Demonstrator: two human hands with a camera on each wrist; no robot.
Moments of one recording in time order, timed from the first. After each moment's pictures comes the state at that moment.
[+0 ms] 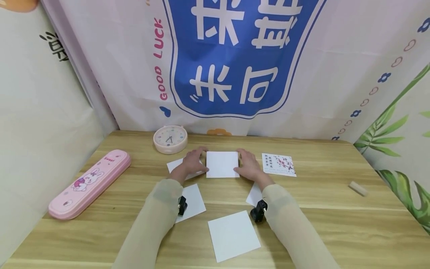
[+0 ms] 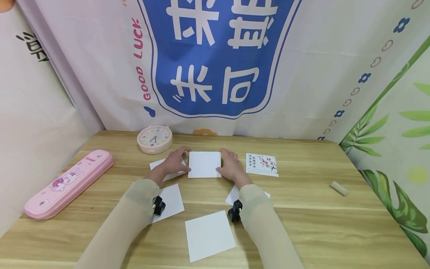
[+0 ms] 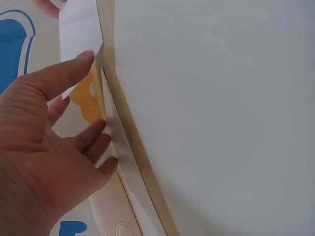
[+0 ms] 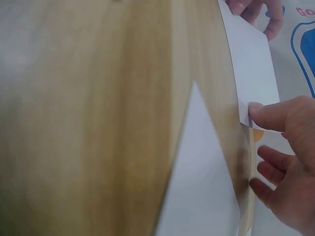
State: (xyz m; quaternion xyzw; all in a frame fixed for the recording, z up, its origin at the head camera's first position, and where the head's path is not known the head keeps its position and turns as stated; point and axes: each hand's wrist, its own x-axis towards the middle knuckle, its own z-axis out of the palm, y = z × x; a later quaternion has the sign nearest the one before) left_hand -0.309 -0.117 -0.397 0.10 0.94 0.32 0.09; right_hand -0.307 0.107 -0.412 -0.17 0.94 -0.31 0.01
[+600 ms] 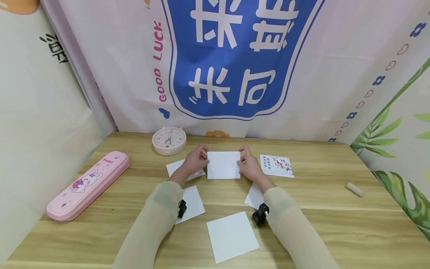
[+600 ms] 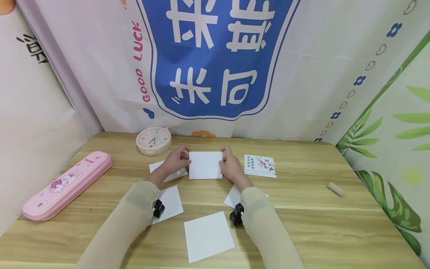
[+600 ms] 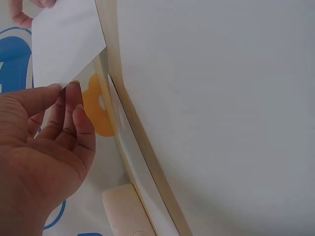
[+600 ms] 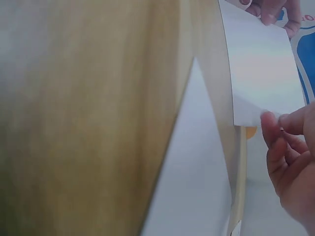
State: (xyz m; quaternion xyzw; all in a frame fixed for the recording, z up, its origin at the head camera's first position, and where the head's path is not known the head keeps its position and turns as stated) left_hand -0.306 -0.107 -0.392 0.12 0.88 0.47 0.03; right_hand -0.300 0.110 -0.403 -0.11 0.90 -0.42 -0.02
